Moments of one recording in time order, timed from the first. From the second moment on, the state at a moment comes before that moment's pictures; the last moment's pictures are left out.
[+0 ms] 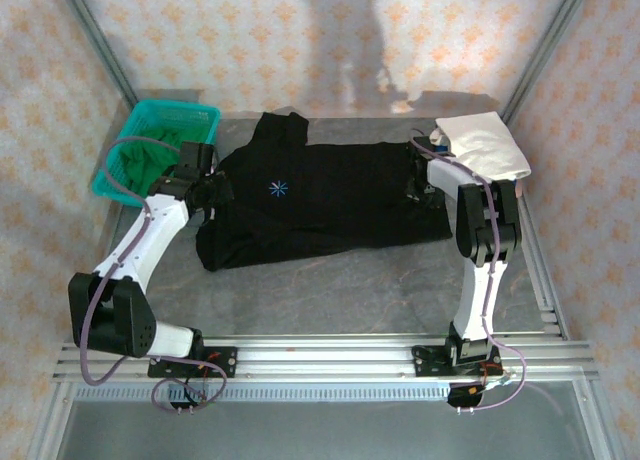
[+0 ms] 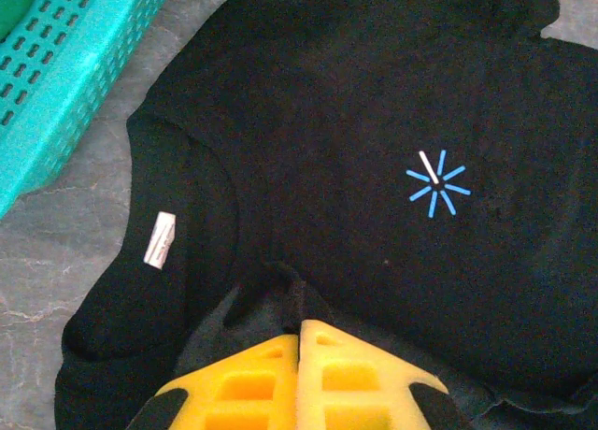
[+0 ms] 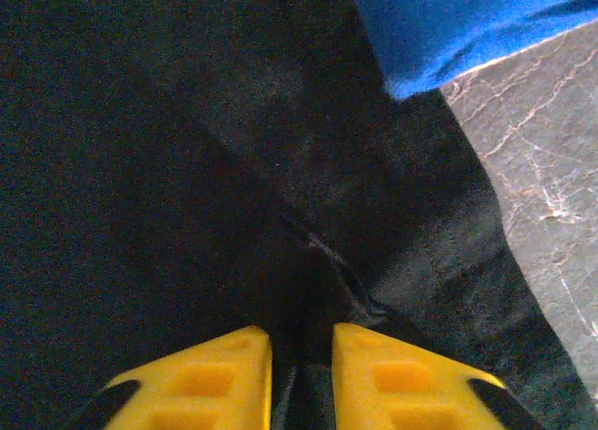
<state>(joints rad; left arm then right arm) -0.08 1.38 1.13 -0.67 -0.05 -0.46 0.15 2.05 1.45 -0.71 0.25 0.62</state>
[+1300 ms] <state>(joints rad) -0.12 1.07 0.96 -0.86 -0.01 -0.51 0.24 0.99 0.79 -0.90 0.55 0.84</state>
